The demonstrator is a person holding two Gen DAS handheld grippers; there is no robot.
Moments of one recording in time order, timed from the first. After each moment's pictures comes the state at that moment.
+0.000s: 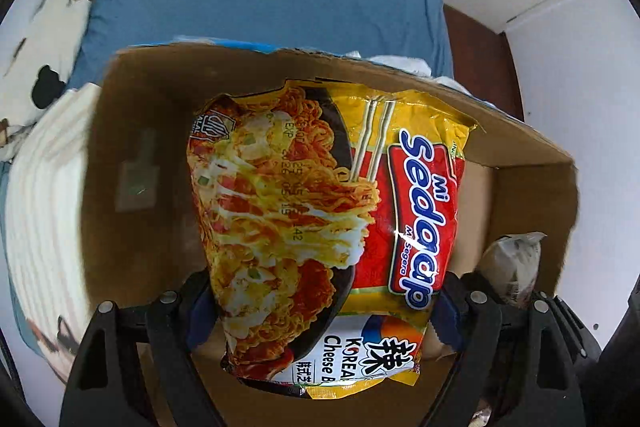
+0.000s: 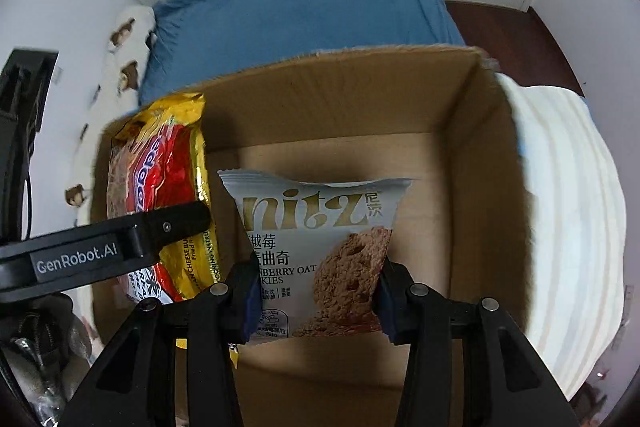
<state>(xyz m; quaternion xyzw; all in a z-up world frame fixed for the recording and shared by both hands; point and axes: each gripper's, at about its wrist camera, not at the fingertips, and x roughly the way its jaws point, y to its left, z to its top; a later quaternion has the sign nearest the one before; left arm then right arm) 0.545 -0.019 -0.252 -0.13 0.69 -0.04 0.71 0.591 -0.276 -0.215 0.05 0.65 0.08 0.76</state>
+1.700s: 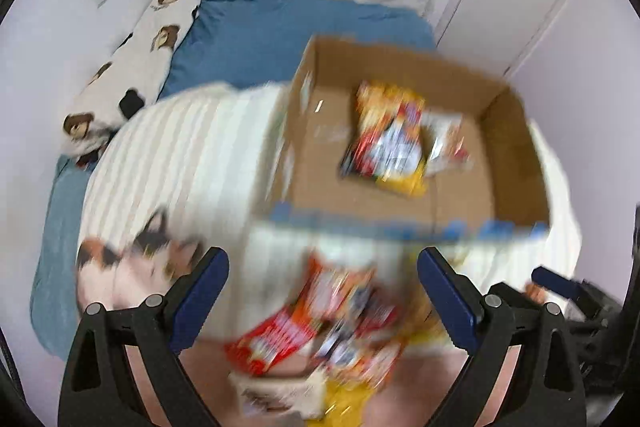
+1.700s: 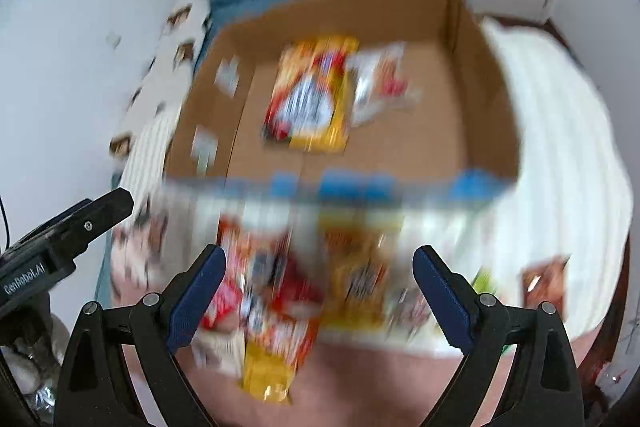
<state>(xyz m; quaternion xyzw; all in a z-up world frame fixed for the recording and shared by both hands) 0.291 0.053 -0.145 -0.08 0.55 0.01 0.83 0.368 -0.258 -0.181 0.06 0.62 0.15 0.77</state>
